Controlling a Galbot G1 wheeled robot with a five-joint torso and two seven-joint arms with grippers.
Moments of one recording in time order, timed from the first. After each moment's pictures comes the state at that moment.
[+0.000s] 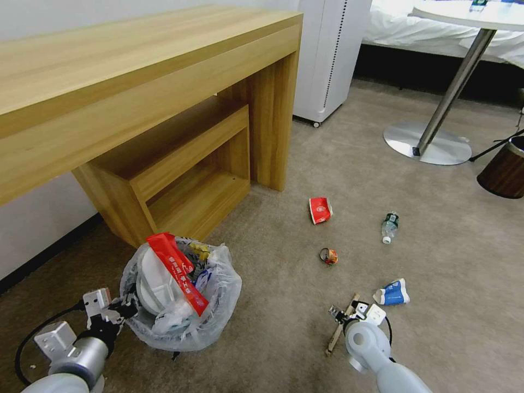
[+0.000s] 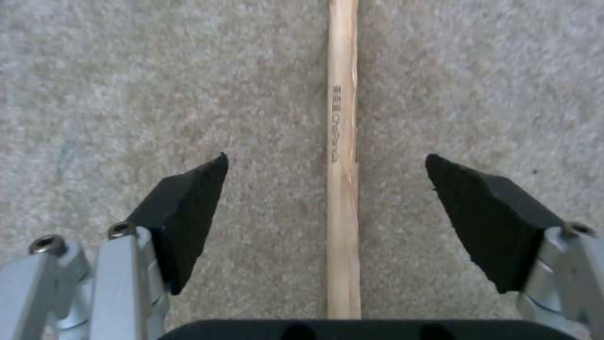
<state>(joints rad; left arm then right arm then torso) 1.78 -1.18 -0.81 -2.22 -0.84 0.34 -0.15 -1.19 1.16 0.14 1.54 1.26 -0.19 0.80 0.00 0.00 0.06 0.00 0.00</state>
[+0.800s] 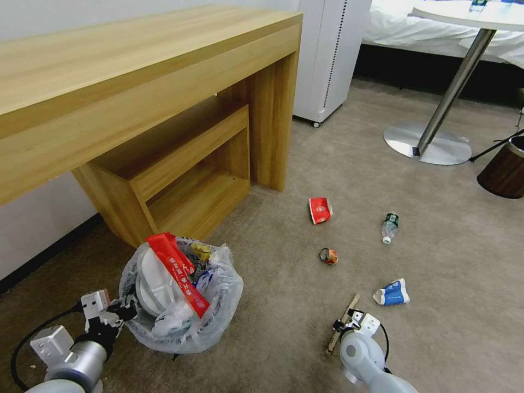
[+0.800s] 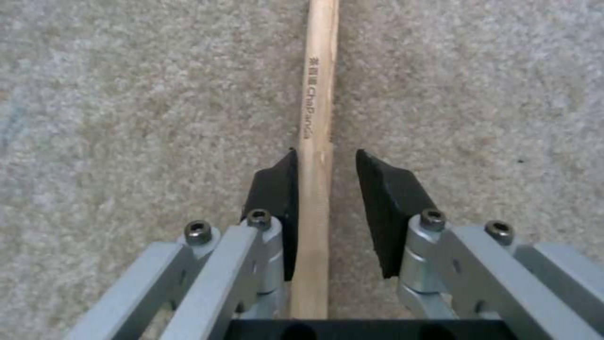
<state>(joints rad) 1.82 -1.20 -0.82 -2.25 -0.83 0.32 -0.14 -1.22 1.17 0.12 1.50 1.15 -0.16 0.76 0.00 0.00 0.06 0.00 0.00</state>
